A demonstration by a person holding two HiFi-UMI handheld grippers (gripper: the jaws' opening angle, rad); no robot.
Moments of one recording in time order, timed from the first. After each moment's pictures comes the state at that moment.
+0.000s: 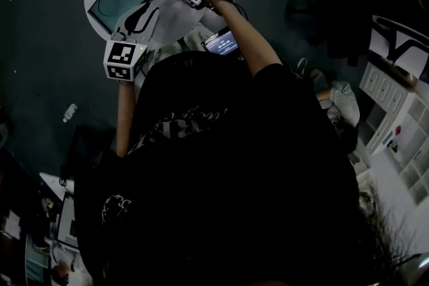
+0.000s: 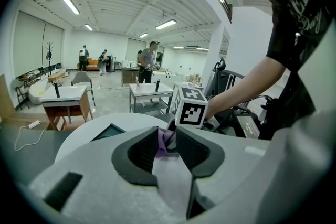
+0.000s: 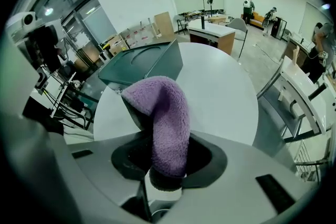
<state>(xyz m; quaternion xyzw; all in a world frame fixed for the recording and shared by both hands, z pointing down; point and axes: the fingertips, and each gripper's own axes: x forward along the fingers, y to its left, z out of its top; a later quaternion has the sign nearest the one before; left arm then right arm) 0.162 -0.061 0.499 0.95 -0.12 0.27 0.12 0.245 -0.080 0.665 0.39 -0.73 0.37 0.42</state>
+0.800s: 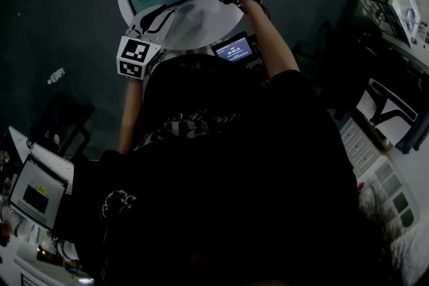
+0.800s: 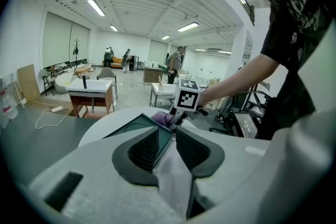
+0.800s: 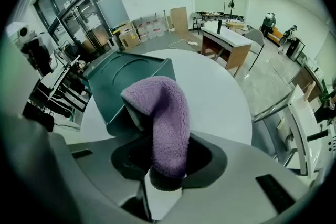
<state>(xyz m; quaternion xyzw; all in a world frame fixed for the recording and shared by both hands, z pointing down) 0.113 -0.089 0.505 0.92 -0.23 0.26 0.16 0.254 -0.157 0.662 0.34 -0.74 0.30 0.49</state>
